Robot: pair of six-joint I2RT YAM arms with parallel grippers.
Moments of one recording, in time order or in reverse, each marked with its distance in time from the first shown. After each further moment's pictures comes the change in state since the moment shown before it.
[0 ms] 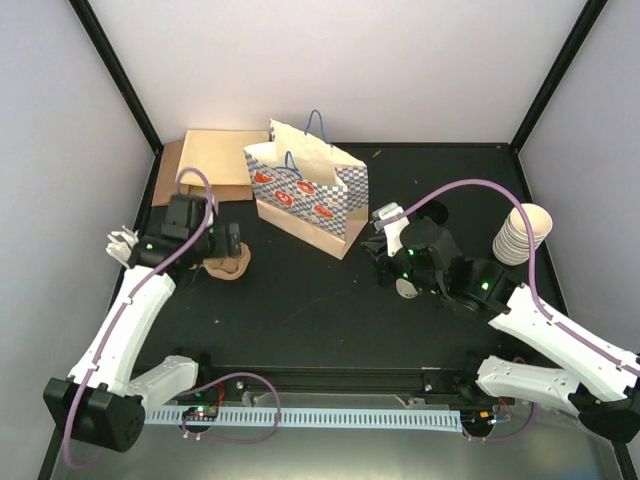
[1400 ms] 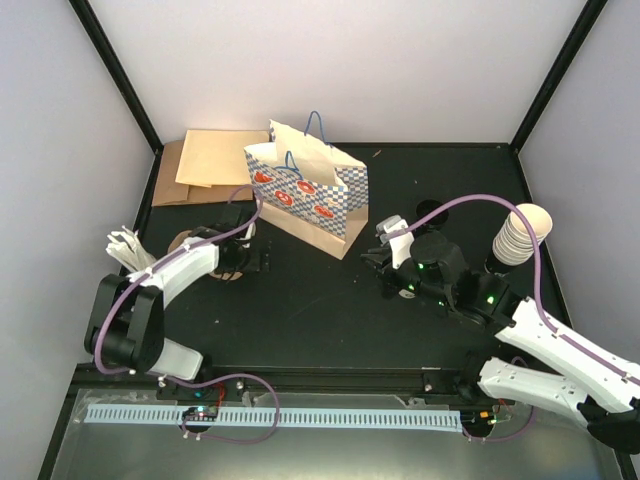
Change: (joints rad) left arm -0.099 0.383 -0.256 0.255 0.080 -0.073; right arm 0.000 -0.101 -0.143 0.103 -0.090 0.008
